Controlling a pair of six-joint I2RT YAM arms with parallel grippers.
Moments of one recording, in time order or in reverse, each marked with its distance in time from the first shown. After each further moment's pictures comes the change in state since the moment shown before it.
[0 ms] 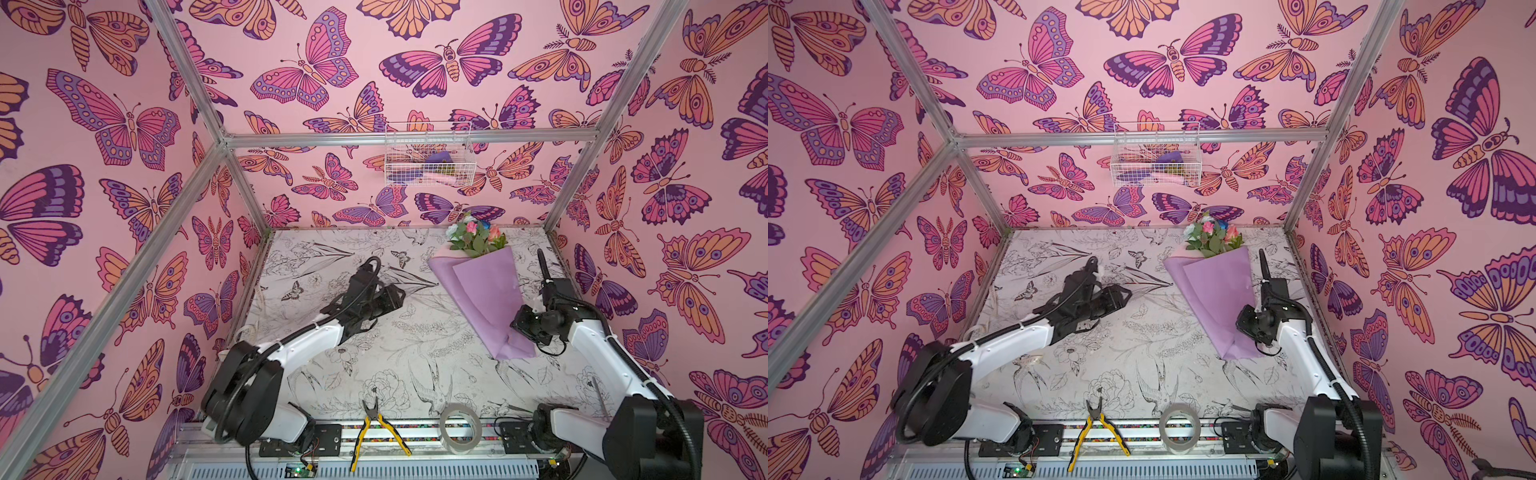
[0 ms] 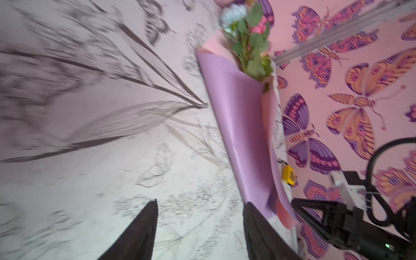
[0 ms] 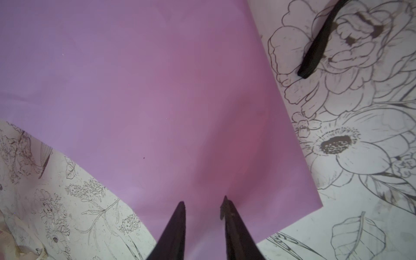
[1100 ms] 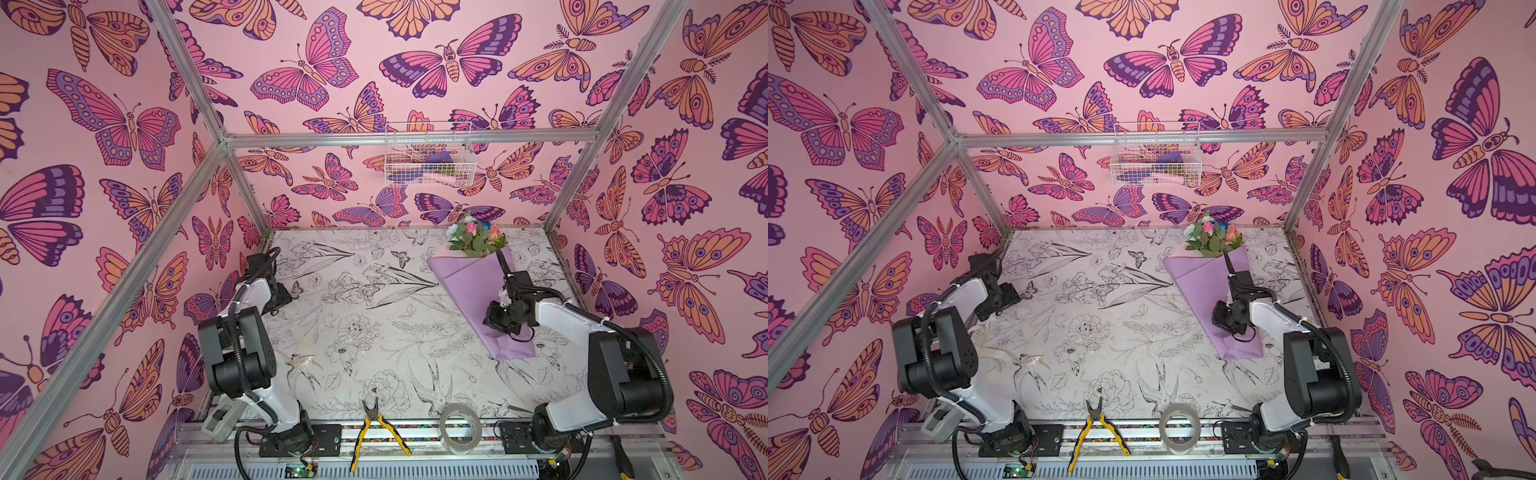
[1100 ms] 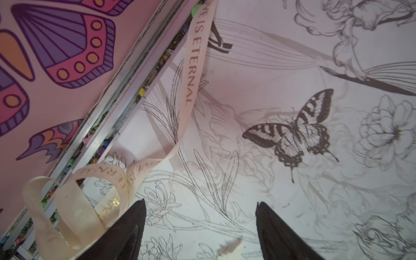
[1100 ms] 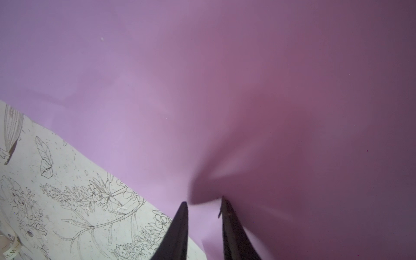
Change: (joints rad) left arm 0.816 0.383 0.394 -0.575 -0.314 0.545; right arm 0.185 0.322 0.056 0.203 -0.008 0.019
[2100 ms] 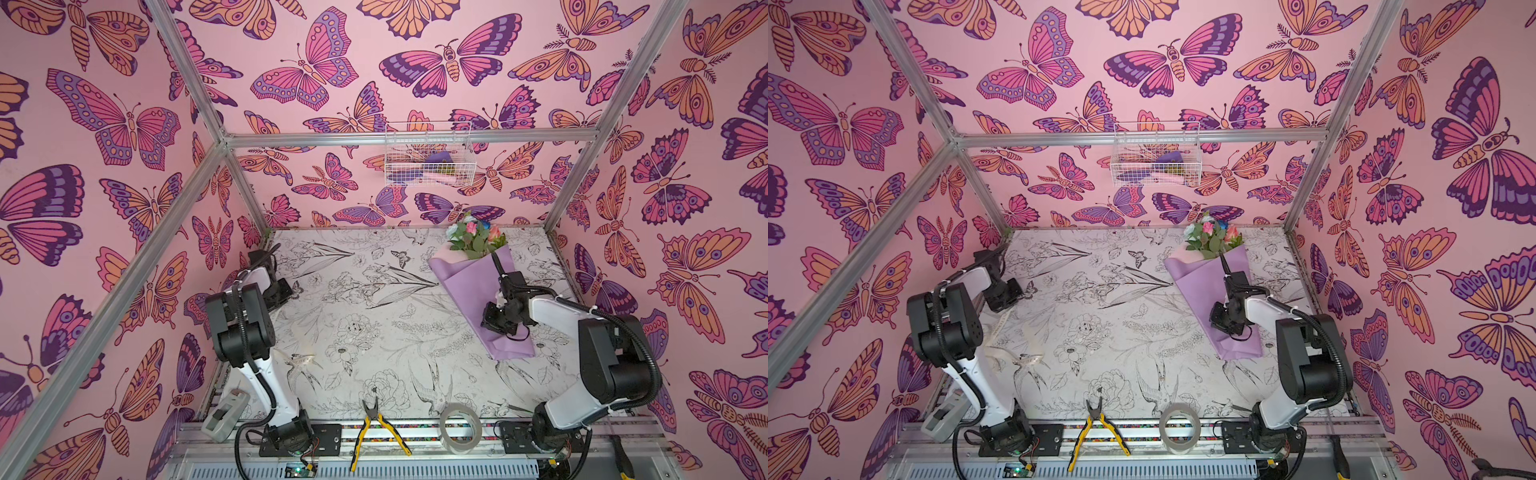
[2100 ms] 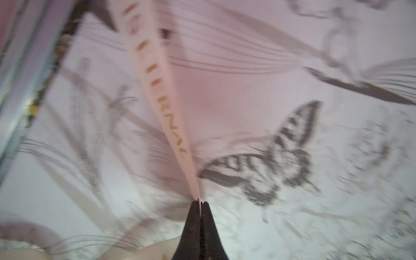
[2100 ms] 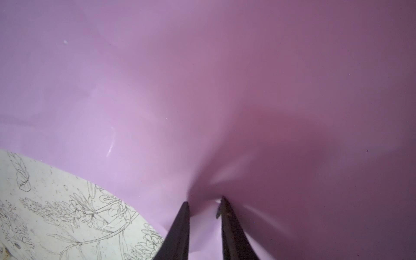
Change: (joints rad) left arm -0.055 0.193 0.171 -0.032 0.270 -0.016; right arm 0.008 0.084 0.015 0.026 0.007 0.016
